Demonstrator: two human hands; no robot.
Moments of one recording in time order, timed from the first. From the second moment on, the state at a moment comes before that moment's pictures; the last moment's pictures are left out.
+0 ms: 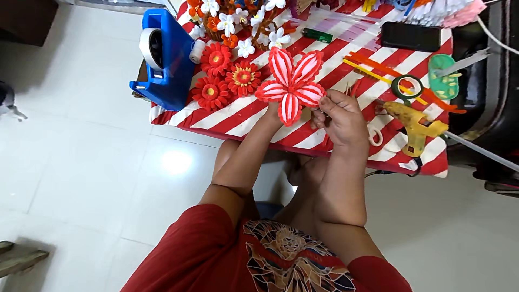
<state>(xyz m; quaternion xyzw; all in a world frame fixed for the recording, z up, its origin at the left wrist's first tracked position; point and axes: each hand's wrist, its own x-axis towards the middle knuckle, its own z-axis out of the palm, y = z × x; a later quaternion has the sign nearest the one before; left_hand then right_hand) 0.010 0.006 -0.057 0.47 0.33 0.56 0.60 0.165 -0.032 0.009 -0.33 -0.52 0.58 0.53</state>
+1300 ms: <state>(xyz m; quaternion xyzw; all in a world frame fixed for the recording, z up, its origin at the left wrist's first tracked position) 0.012 0.007 -0.025 0.53 0.34 0.58 0.52 0.162 -0.045 0.031 -0.47 -0.71 0.19 0.49</state>
